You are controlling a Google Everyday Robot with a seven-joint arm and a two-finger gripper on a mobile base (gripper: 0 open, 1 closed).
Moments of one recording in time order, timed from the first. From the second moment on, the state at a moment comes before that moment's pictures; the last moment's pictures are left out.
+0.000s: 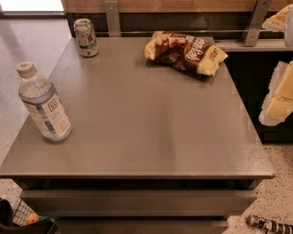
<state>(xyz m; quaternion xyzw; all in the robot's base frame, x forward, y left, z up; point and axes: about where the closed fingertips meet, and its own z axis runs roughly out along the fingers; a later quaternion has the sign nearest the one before) 0.437 -0.208 1.005 -0.60 0.77 -0.07 0.20</state>
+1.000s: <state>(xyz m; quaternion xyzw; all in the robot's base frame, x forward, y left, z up) 0.524 -0.192 1.012 -0.55 0.77 -0.05 0.32</state>
